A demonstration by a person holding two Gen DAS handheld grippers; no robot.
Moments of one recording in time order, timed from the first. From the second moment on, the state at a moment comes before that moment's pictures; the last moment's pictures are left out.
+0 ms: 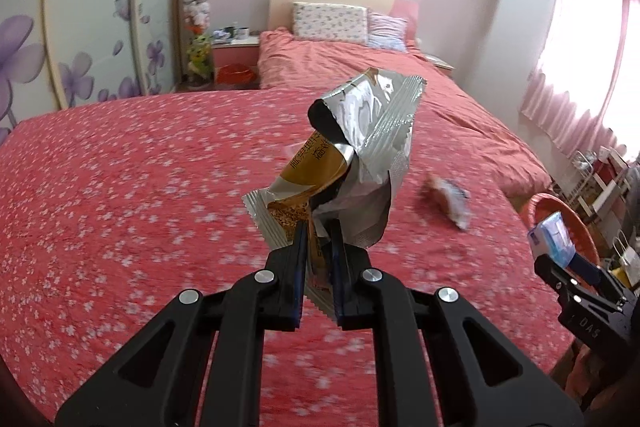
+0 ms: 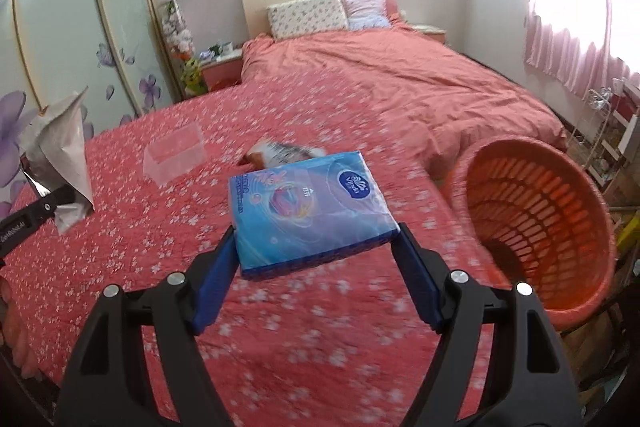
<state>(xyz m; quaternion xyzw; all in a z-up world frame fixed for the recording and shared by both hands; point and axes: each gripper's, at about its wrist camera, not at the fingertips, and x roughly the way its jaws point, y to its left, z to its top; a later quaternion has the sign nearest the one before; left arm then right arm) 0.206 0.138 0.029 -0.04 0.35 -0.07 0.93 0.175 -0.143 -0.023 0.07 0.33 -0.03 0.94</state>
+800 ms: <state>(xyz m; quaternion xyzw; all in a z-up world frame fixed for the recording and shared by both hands) 0.186 0.003 0.025 -0.03 0.35 -0.22 0.91 0.099 -0.264 0.001 0.09 0.26 -0.16 0.95</state>
